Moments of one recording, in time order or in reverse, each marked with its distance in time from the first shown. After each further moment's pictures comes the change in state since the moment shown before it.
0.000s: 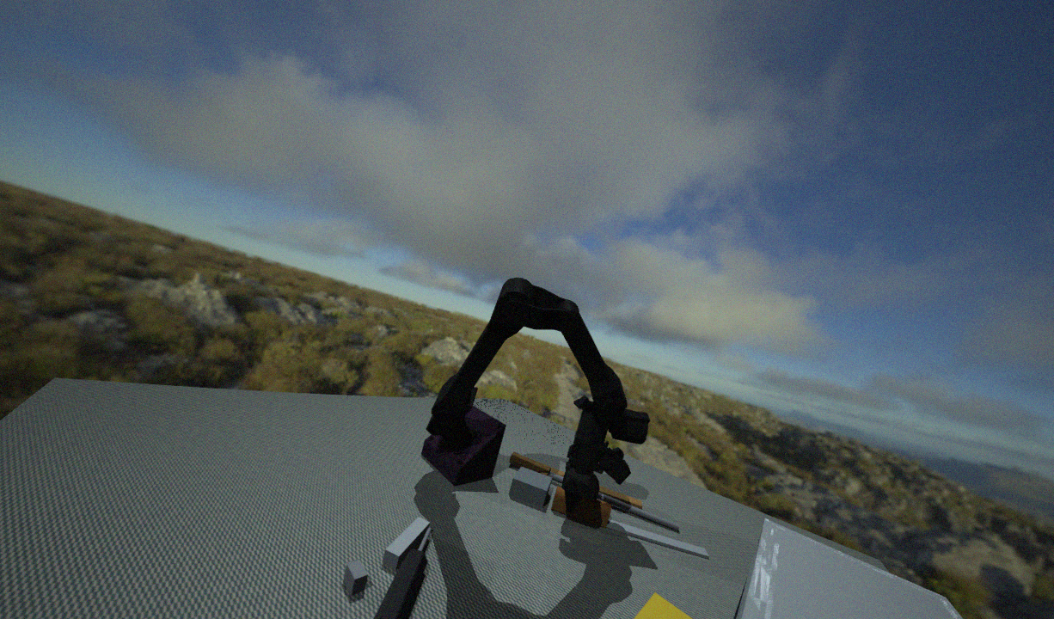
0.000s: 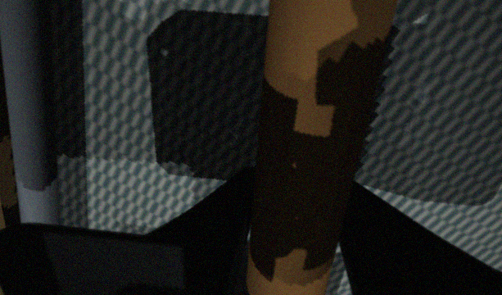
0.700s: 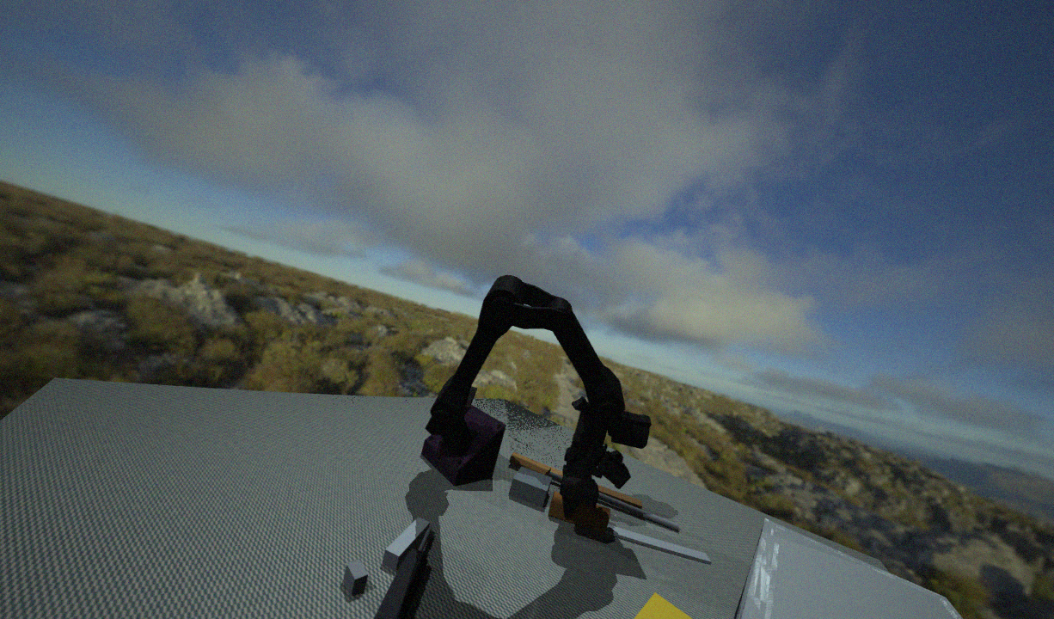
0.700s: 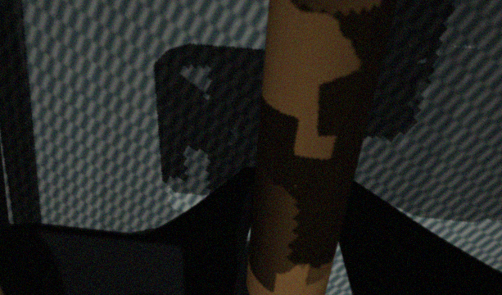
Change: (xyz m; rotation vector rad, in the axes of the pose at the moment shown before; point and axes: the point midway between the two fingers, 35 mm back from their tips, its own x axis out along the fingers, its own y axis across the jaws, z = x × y) arm 0.000 -0.024 -0.004 -0.022 0.001 -0.001
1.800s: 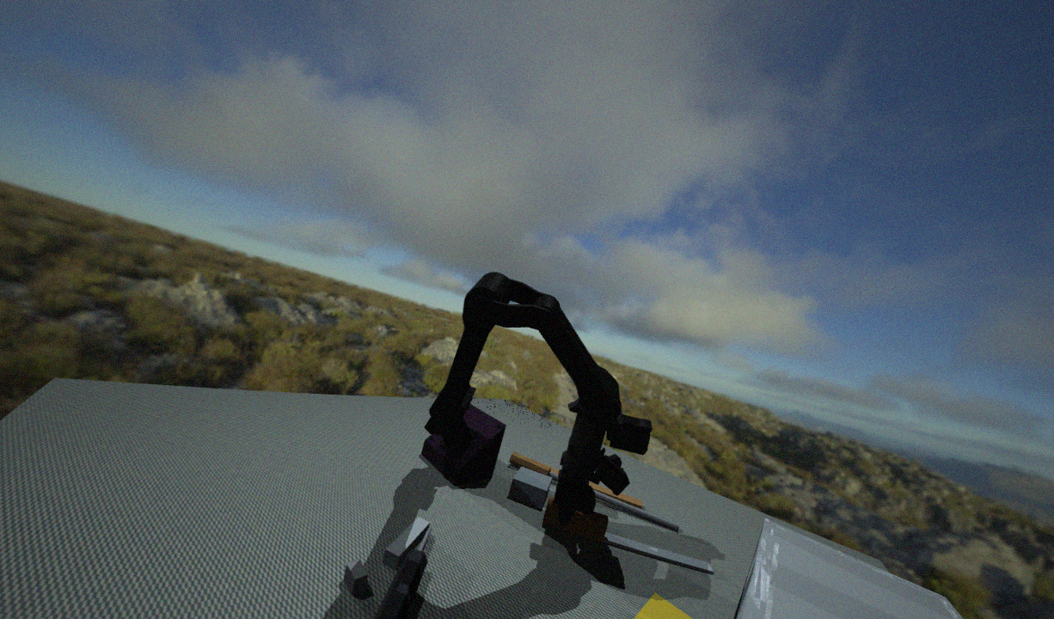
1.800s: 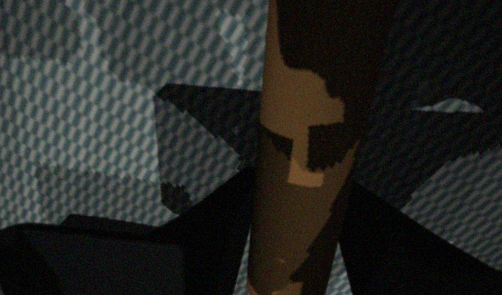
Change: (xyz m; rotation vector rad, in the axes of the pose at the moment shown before) arm 0.000 -0.031 -0.007 -0.002 0.001 -0.002
